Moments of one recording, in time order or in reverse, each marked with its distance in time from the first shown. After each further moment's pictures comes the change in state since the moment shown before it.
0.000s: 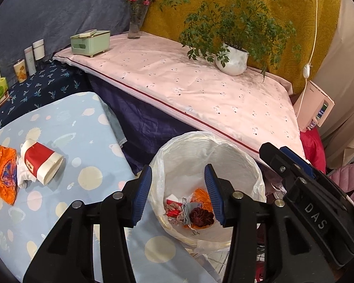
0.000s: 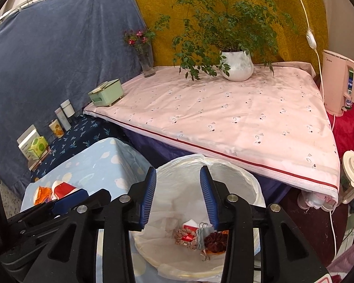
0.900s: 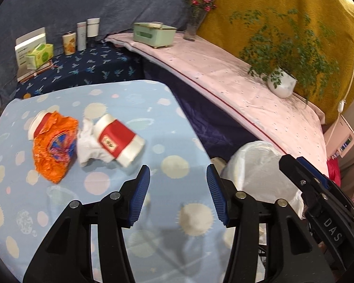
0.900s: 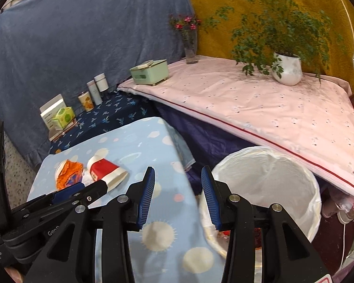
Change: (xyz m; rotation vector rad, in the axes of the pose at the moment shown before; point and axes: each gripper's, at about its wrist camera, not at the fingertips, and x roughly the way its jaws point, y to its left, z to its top) left arm -0.043 0.140 -0.027 -0.213 -0.027 0.147; right arm 0.016 0.129 -0.031 -0.161 0.068 0.134
